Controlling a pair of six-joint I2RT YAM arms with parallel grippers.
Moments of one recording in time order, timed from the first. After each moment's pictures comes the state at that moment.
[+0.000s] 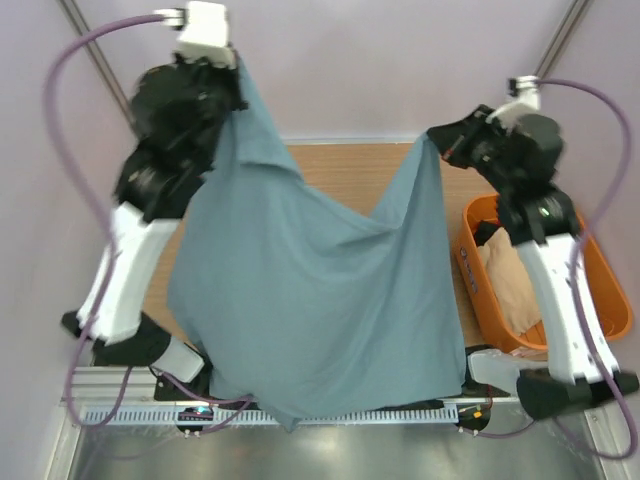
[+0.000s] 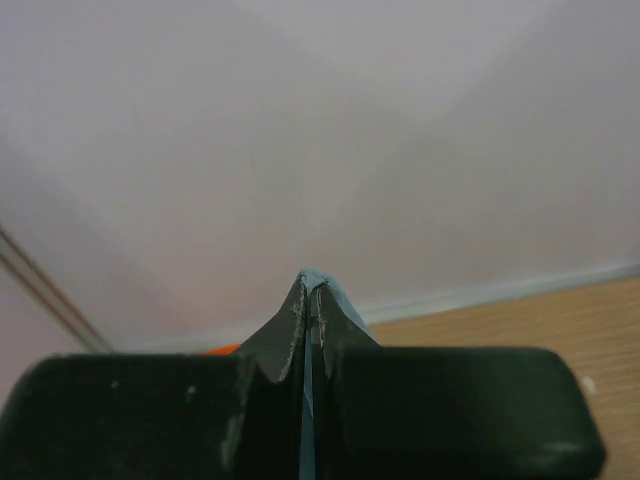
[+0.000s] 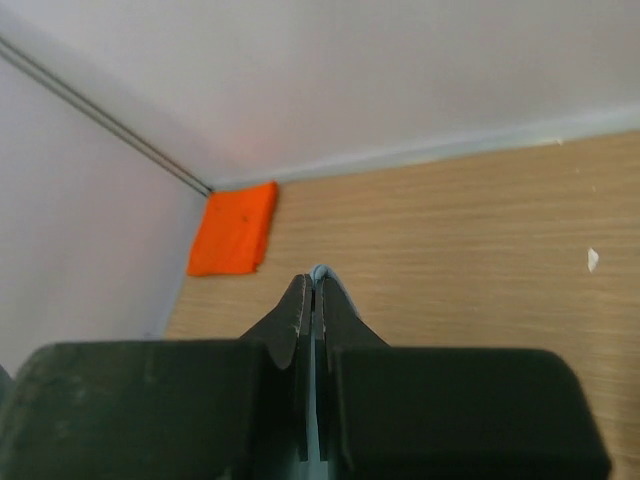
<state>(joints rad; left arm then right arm) -0.64 1.48 2.24 -0.49 -0.46 0.18 0.16 1.12 1.56 -0.47 -0.18 0.54</state>
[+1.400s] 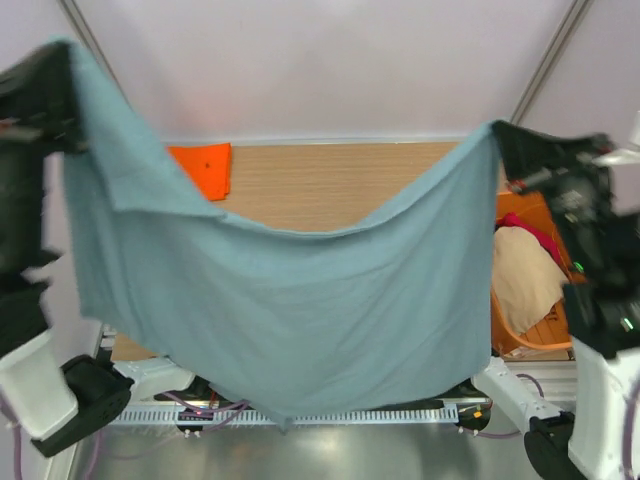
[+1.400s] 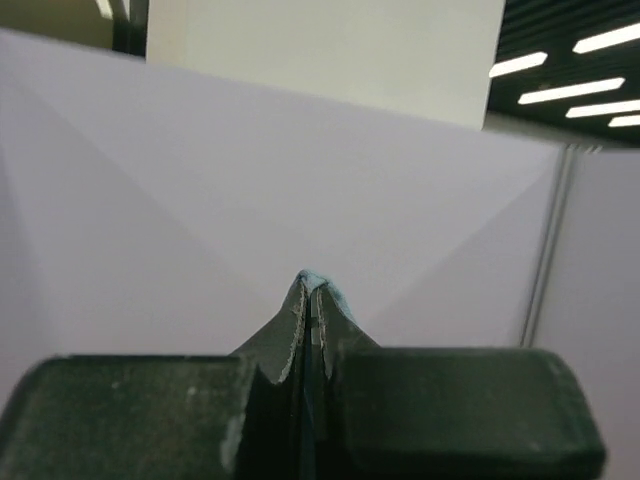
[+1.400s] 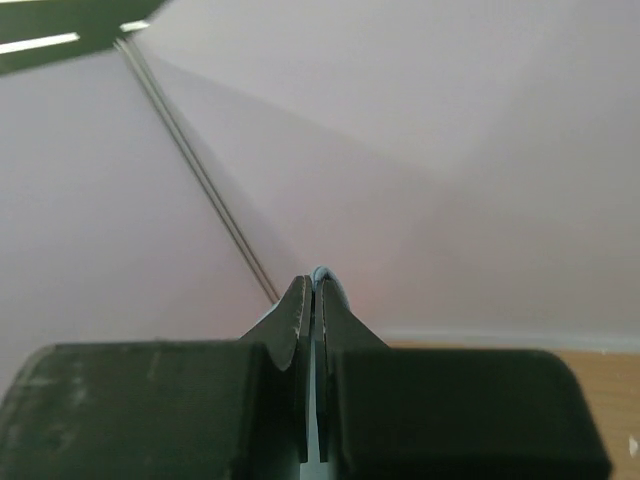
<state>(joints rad) -0.60 1.13 2.36 -0.43 -0.24 0.06 0.16 0.84 1.75 -0.46 -0.15 0.55</state>
